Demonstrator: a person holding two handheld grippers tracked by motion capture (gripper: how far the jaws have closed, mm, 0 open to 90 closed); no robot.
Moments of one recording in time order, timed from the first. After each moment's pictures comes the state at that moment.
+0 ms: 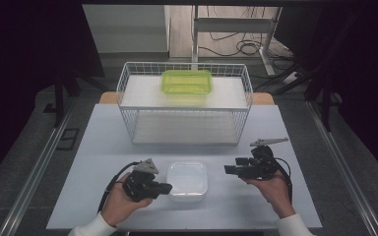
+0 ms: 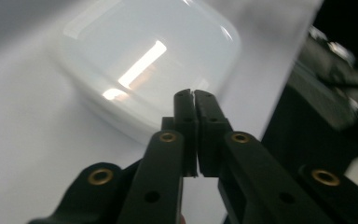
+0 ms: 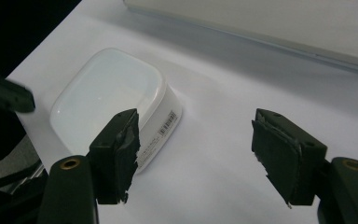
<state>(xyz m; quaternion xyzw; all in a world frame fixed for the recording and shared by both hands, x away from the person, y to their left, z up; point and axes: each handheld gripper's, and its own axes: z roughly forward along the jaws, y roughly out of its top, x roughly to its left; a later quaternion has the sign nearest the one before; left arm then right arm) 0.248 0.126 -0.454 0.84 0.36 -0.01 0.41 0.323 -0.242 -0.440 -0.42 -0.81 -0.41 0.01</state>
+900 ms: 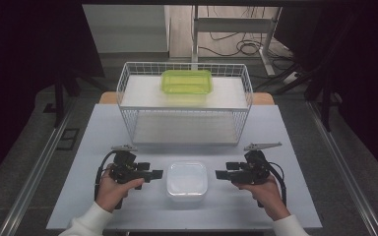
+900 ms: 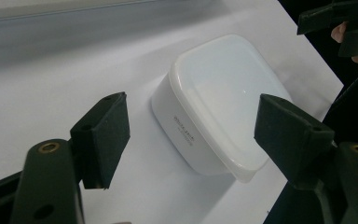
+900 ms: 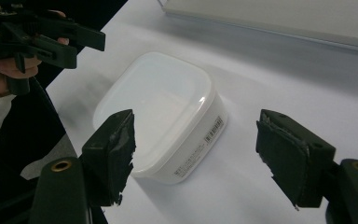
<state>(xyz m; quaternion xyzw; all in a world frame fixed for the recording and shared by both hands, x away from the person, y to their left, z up) 0.279 0.165 -0.467 0.75 0.48 -0.04 0.44 0.313 -0.224 -0.449 -0.40 -0.80 -0.45 0.06</state>
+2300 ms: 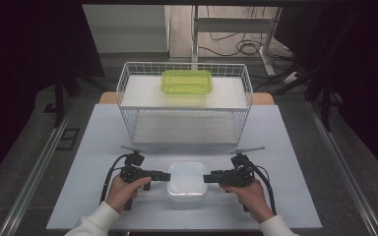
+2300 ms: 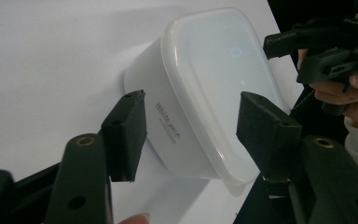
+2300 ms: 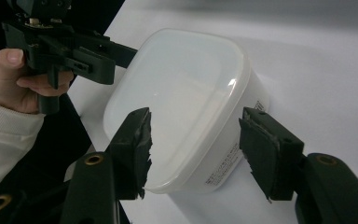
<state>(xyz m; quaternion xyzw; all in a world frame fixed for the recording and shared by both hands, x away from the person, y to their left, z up) 0.298 0.151 -0.503 0.72 0.51 -0.17 0.44 0.317 -0.195 -0.482 -0.44 -0.77 -0.43 0.14</state>
